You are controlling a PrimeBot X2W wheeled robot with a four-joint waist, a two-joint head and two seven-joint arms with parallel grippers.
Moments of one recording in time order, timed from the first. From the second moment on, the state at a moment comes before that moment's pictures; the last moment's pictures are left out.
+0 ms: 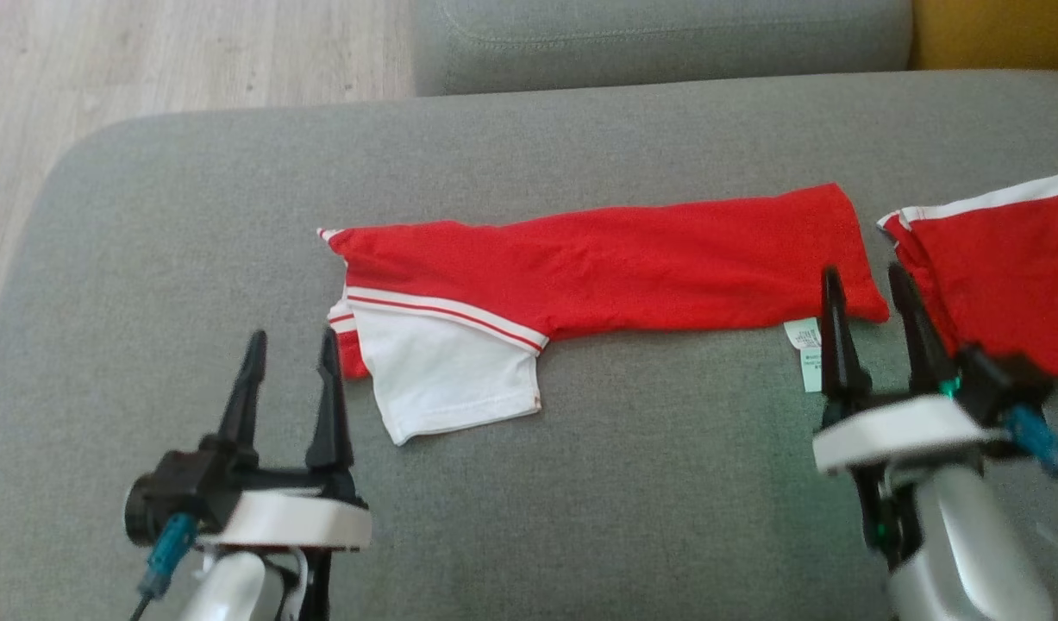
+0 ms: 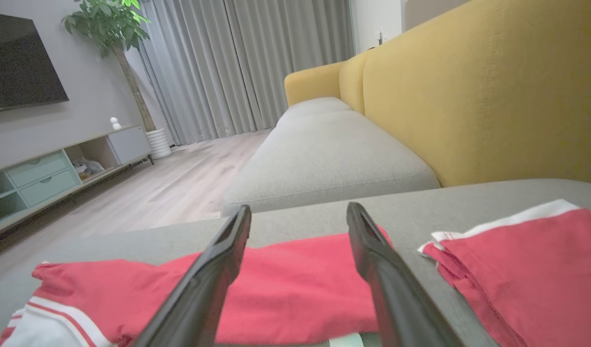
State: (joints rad) left arm -0.12 0.23 -0.38 0.14 -0.48 0.14 -0.26; right arm -0.22 -0.06 0.03 0.37 0.22 0.13 -0.25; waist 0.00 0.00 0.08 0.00
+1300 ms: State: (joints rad) left arm -0.27 0.06 -0.19 0.25 -0.24 -0.09 -0.26; right arm -0.68 -0.06 -0.34 0.99 -0.06 0.13 -0.16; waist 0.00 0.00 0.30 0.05
